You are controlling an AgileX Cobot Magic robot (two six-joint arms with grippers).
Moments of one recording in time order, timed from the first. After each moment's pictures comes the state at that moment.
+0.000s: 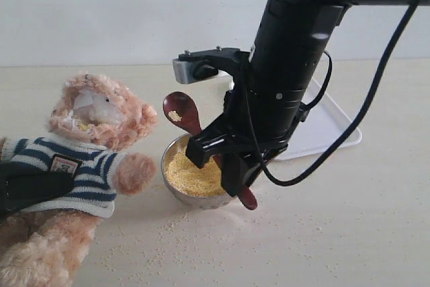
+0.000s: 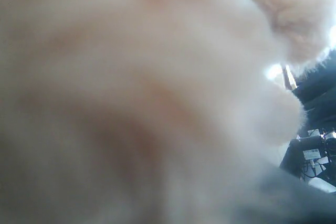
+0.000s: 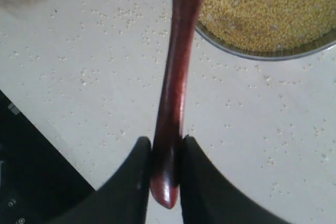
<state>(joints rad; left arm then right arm) 0.38 1.62 -0.34 -1.55 1.19 1.71 0.70 1.75 -1.39 0.34 1.22 -0.21</state>
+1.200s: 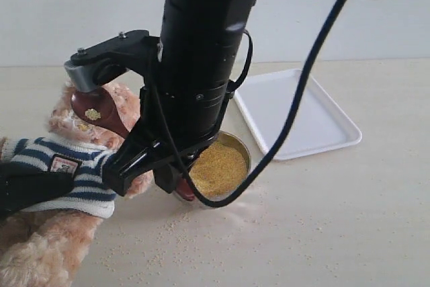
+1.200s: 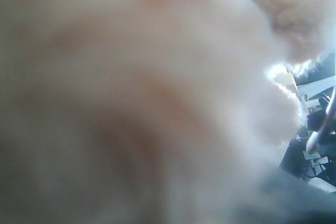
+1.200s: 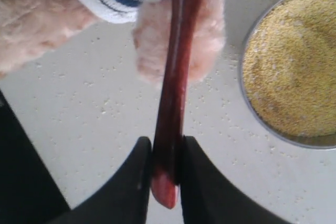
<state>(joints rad) 0.38 1.62 -0.34 -1.55 1.19 1.71 0.94 1.81 -1.60 0.17 1.22 -0.18</state>
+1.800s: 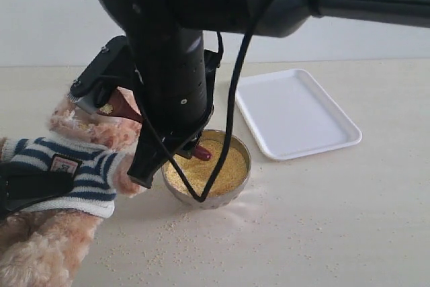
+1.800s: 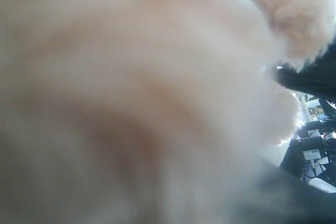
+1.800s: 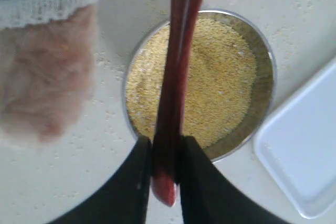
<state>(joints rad) 0.38 1.62 -0.34 -1.55 1.19 1.71 1.00 1.95 -1.71 -0.25 1.22 -0.14</state>
